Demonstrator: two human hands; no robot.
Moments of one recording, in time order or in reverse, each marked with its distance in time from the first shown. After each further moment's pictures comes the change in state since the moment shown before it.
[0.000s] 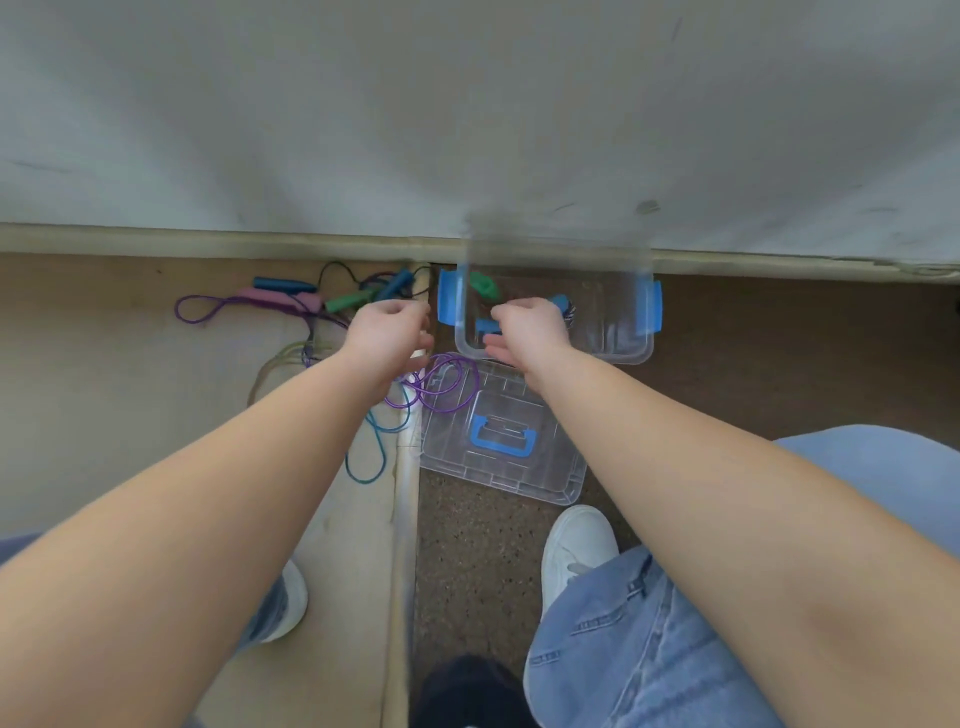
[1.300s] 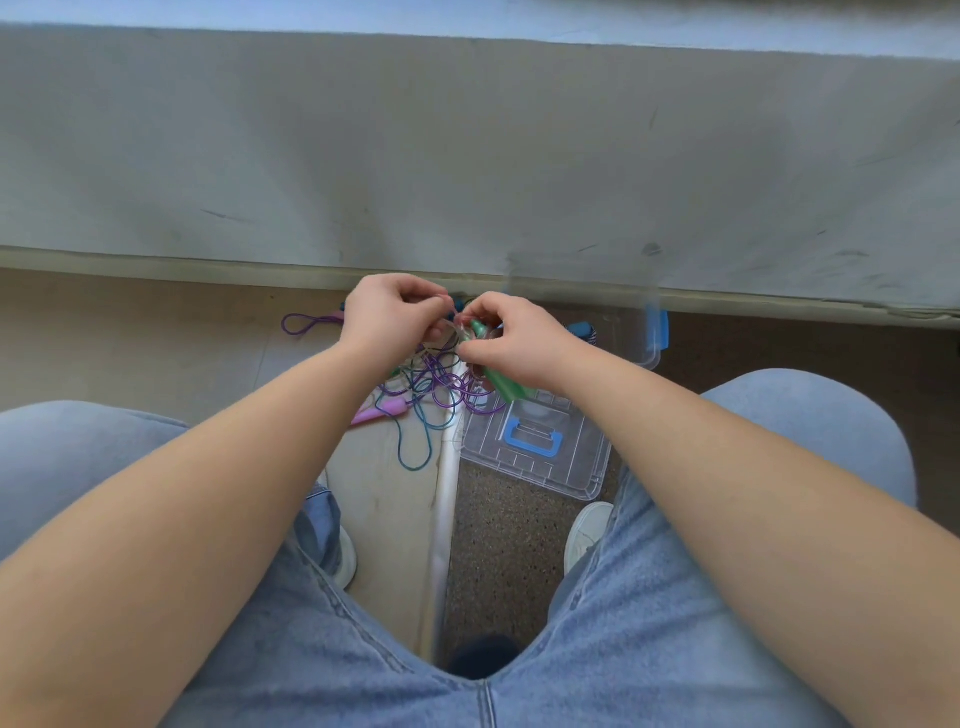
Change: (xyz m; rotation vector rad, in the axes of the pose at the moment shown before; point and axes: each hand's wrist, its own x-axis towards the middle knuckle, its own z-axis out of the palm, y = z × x) left_hand -0.145 0.028 -0.068 0.182 0.147 0.454; right_hand -0.170 -0.020 -0.006 -0.709 -0.376 -0.701
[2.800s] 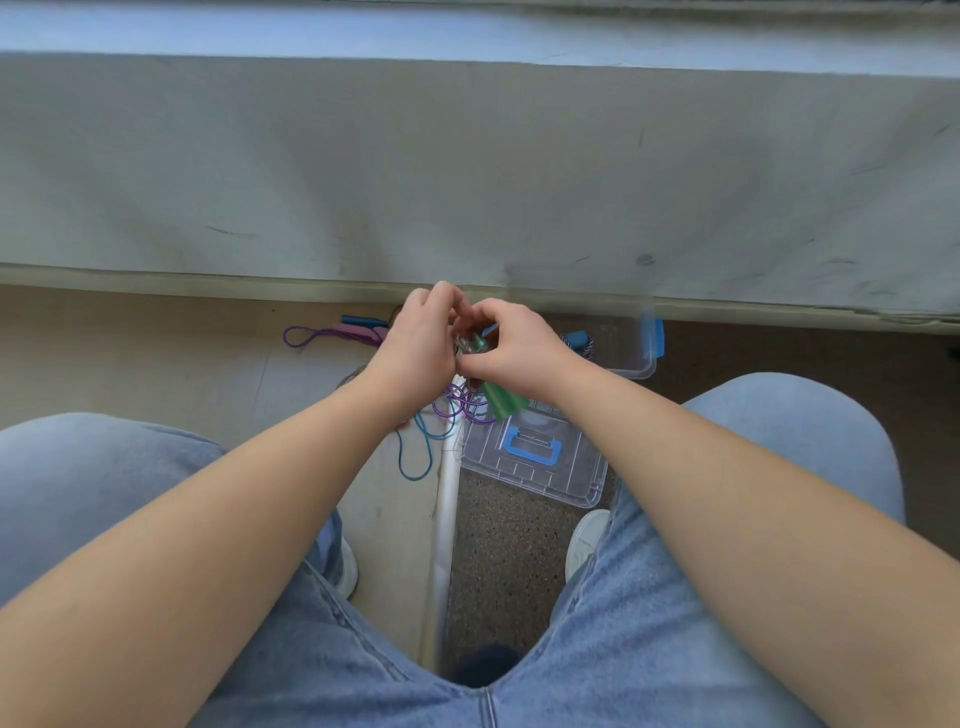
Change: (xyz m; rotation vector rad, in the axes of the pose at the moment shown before) left_hand -0.017 -0.004 0.015 0.524 -0.128 0.410; right_hand -0.010 -0.010 0.004 0.024 0.066 -0.058
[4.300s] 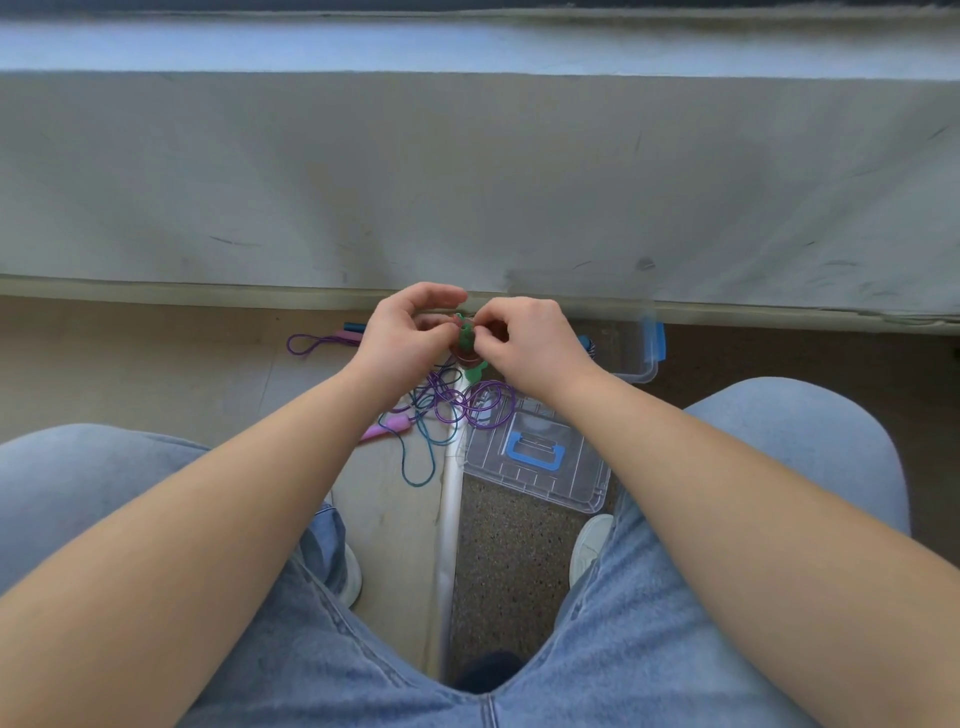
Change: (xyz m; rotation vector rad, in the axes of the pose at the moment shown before) left_hand -0.004 0.005 -0.020 -0.626 0.058 -0.166; right_hand 0.003 0.005 -0.009 -0.293 0.249 -0.177
